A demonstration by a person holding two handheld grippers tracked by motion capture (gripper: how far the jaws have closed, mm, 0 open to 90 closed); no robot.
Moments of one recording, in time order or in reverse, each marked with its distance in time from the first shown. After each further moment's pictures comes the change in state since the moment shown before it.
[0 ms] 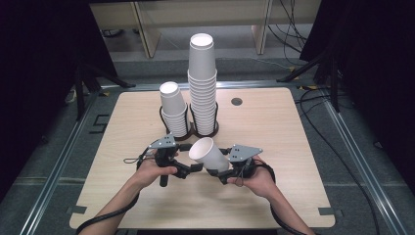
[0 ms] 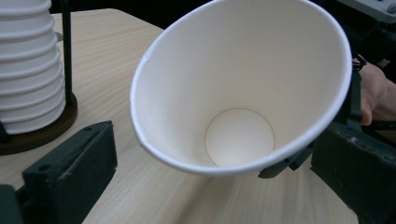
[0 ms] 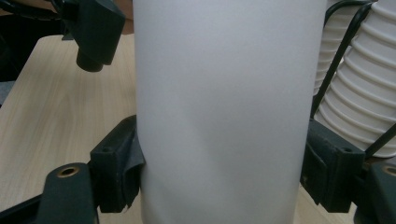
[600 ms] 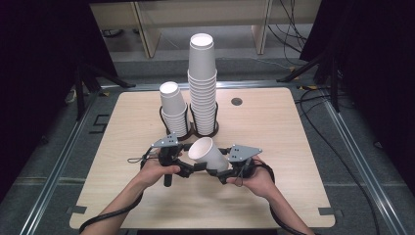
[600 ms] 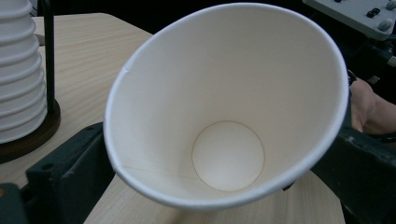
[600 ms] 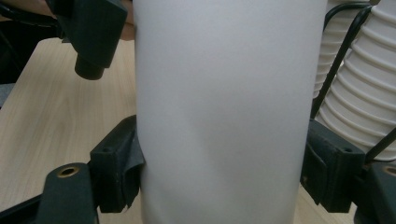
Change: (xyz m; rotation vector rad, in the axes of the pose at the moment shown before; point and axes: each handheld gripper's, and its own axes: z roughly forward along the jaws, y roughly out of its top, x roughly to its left) left arm -0.003 0.003 0.008 -0.028 -0.026 -0.030; right arm 0.000 0.000 0.001 -0.010 0.004 0.000
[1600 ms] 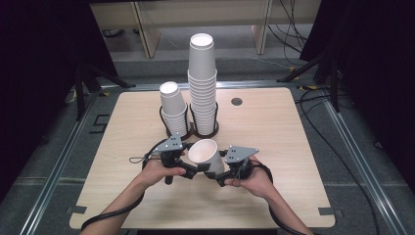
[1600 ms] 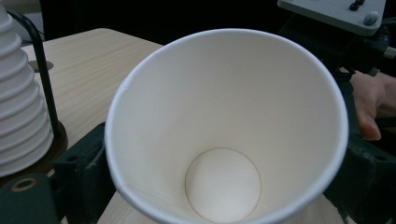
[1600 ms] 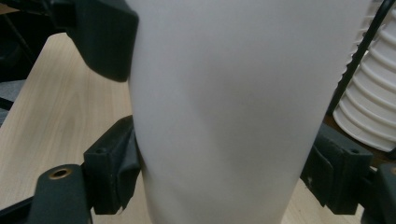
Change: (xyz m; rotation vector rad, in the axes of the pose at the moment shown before) left arm -0.013 0.006 0.004 0.027 0.041 0.177; right arm 0.003 -0.001 0.006 0.028 0.026 0.008
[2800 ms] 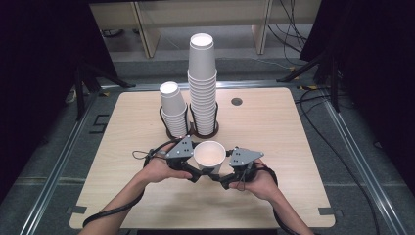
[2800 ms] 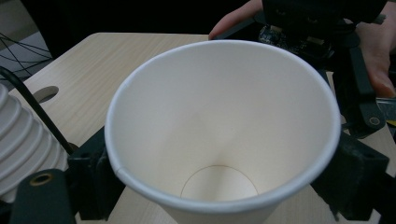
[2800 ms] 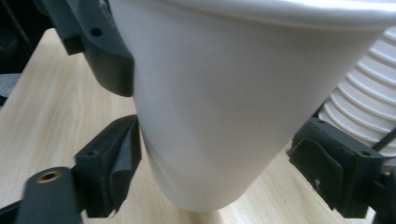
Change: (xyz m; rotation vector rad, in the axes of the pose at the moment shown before) left arm -0.016 0.019 0.008 0.131 0.007 0.259; right arm 0.004 -0.004 -0.013 -0.012 -0.018 -0.041
